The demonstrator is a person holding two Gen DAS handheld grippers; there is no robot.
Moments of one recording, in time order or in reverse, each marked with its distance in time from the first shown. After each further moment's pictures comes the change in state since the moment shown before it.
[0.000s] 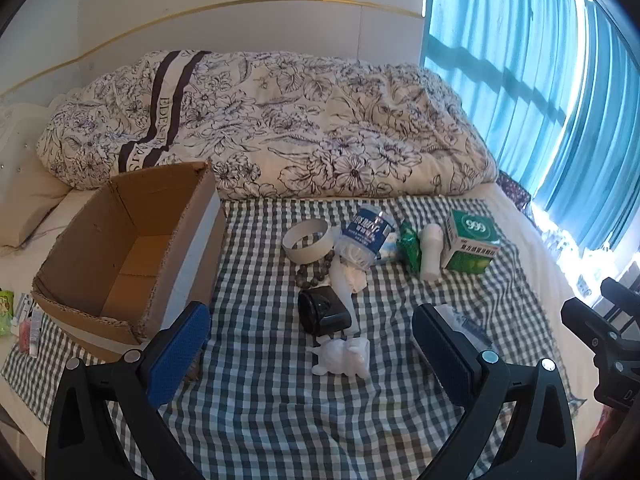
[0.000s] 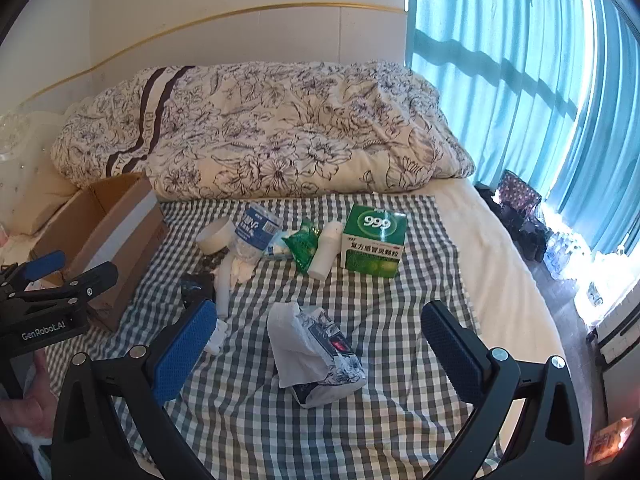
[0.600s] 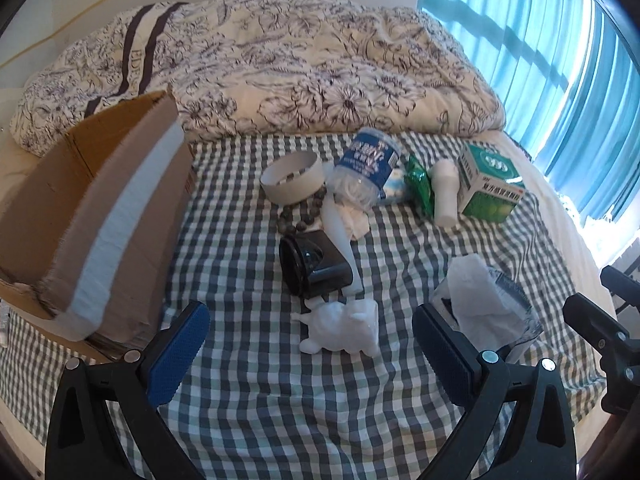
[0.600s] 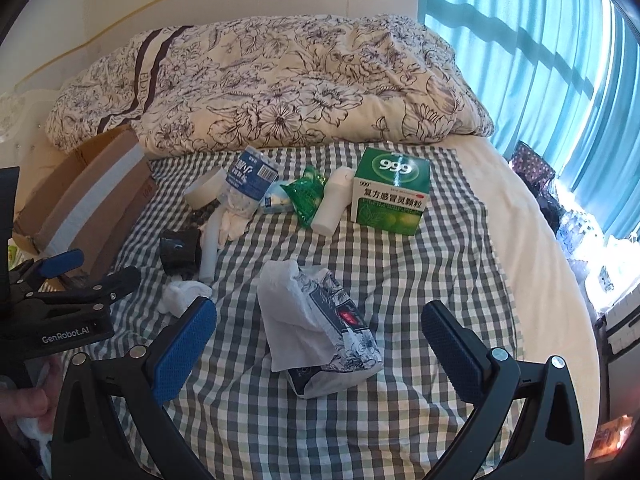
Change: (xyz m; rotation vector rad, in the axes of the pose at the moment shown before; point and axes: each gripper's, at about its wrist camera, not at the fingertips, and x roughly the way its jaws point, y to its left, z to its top) left arm 0.079 -0.008 -0.031 0.023 0.166 -0.031; right arm 0.066 -0.001 -0.029 -0.009 0.133 0.027
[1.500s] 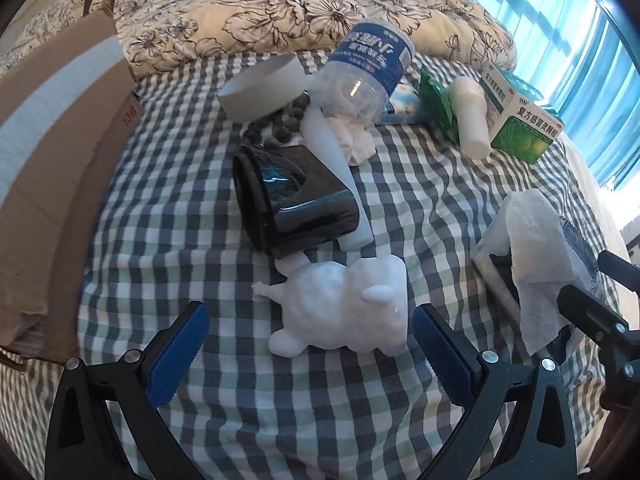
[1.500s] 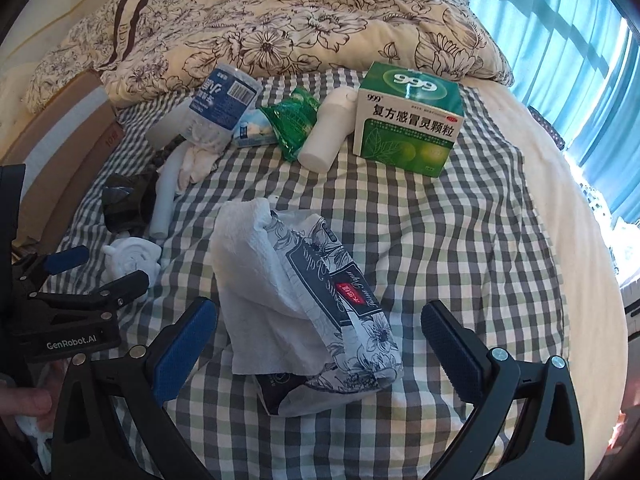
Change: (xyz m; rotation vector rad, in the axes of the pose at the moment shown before) left arm 0.094 -0.010 -0.023 0.032 0.172 -0.050; right arm 0.087 -0.007 -0.022 -0.006 0.164 -0.013
